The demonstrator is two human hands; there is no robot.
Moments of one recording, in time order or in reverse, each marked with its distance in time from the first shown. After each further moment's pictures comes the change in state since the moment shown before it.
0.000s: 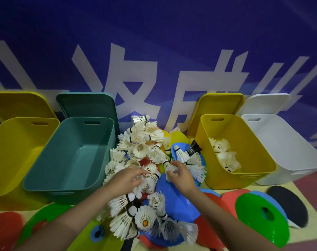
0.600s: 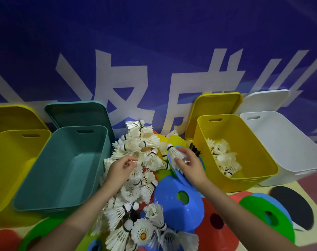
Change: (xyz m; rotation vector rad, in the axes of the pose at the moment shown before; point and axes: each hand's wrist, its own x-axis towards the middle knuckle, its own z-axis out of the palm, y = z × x) left_hand 0.036 0.019 -0.028 -0.462 0.424 -0.237; right_hand 0.025 -0.021 -0.059 0.202 0.146 -0.153
